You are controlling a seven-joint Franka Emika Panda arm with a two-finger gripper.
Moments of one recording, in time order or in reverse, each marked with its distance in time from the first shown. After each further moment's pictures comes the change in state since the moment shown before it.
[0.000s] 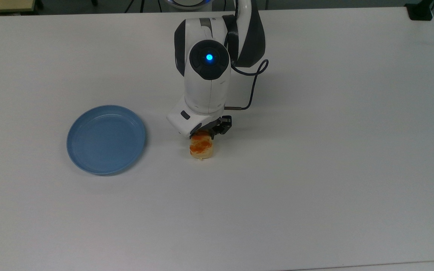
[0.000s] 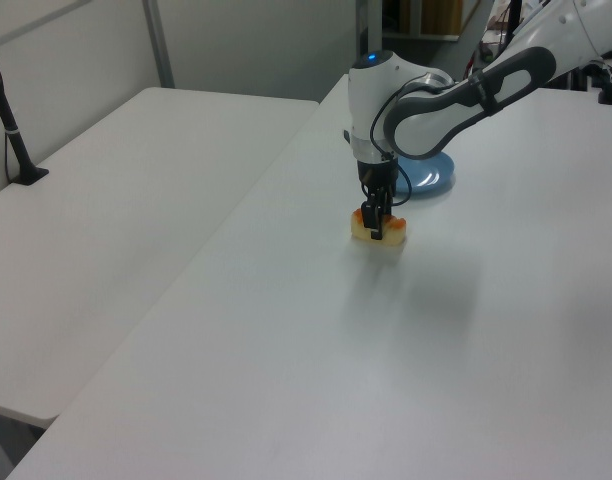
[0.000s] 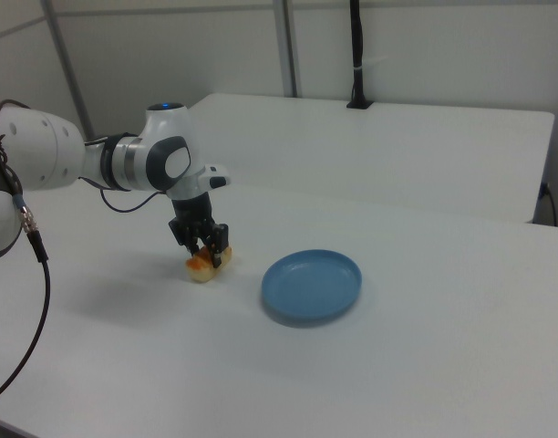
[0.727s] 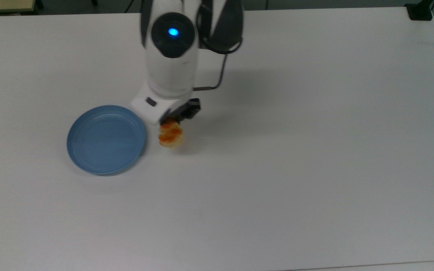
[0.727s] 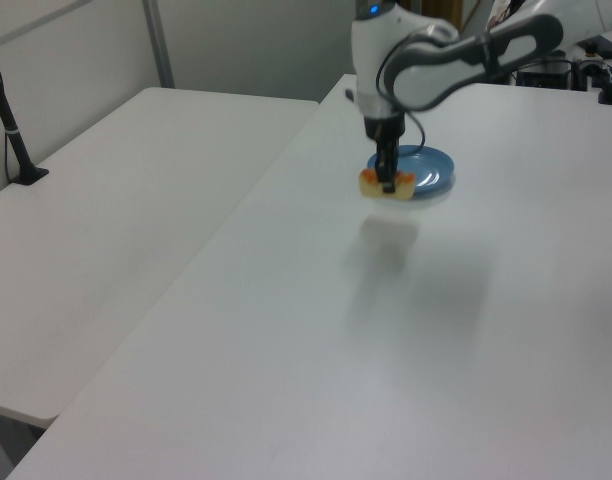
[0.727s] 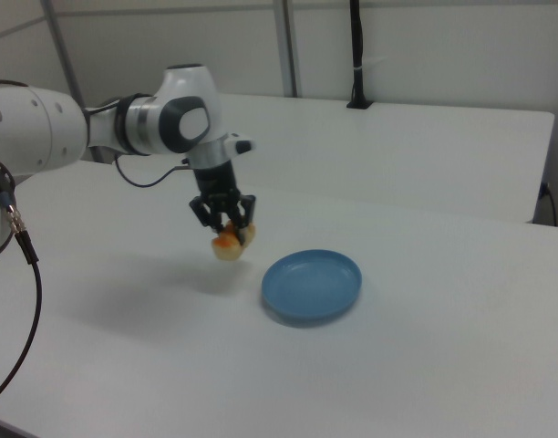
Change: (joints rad) arm -0.039 -0.053 -0.074 0.114 -0.028 -0.195 -0.275
